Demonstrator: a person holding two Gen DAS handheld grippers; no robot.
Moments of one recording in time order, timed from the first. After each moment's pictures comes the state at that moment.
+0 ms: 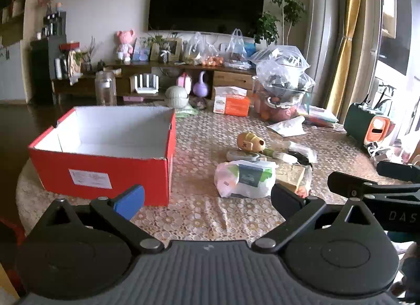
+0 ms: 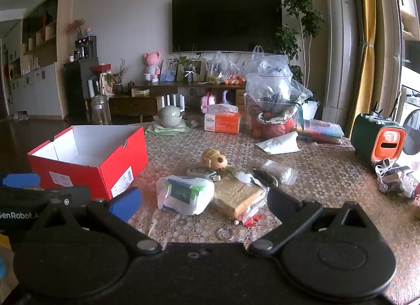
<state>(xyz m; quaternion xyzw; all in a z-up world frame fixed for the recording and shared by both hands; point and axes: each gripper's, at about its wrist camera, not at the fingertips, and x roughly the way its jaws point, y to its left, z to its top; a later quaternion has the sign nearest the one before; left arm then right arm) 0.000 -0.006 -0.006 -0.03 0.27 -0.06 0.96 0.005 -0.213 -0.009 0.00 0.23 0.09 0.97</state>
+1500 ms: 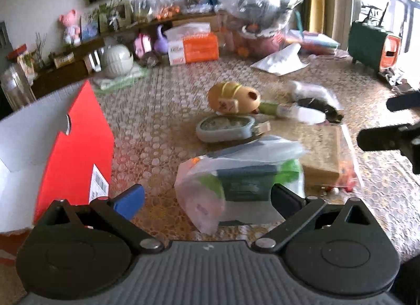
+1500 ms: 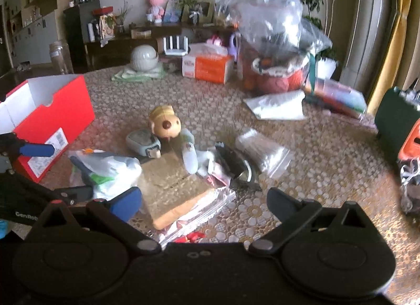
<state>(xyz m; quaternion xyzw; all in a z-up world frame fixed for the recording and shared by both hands) 0.181 -0.081 -0.097 0.09 0.37 -0.11 0.92 0.179 -0.286 -0.071 -0.04 0.37 0.12 0.92</state>
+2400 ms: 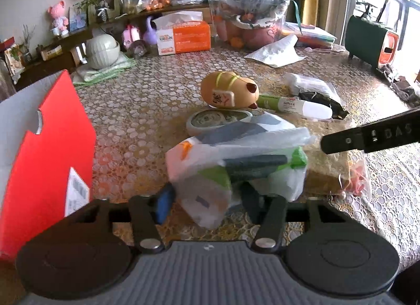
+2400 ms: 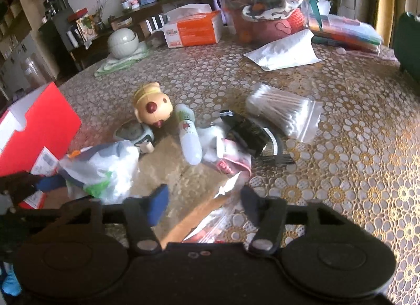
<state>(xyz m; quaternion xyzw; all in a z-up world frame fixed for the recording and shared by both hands) 0.204 -0.085 -0.111 0.08 0.38 -0.13 0.91 0.223 -0.289 -0.106 0.08 0.45 0.11 0.88</state>
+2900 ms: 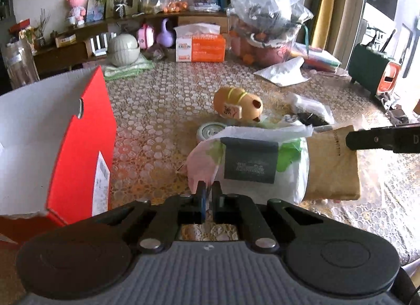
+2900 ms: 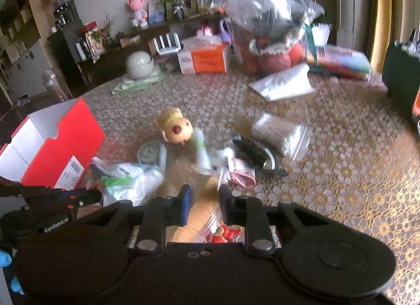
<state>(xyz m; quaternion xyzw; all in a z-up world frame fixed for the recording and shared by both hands) 0.176 -0.063 -0.083 0.03 0.37 -0.12 0.92 0.178 -0.278 -0.052 0.05 0.39 0.12 0.91</state>
